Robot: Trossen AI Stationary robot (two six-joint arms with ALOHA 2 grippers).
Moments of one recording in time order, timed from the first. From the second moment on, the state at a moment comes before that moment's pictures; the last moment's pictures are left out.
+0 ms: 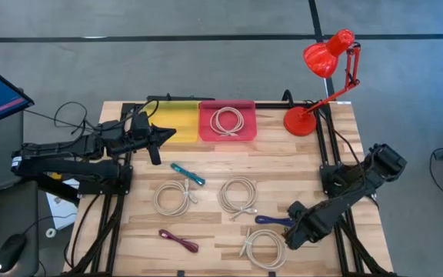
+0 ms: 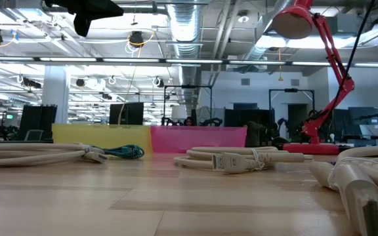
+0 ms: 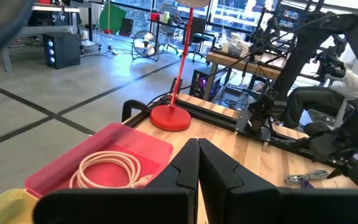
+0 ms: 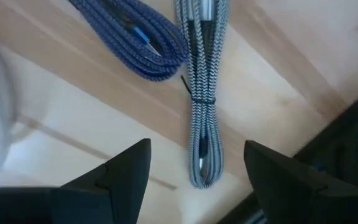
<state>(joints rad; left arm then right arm) 0.09 0.64 0.64 -0.10 -0.27 -0.16 0.76 1.59 1.00 -1.07 -0.23 1.62</state>
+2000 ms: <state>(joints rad) 0.09 0.64 0.64 -0.10 -0.27 -0.16 0.87 1.26 0.93 -1.16 -0.02 1.70</state>
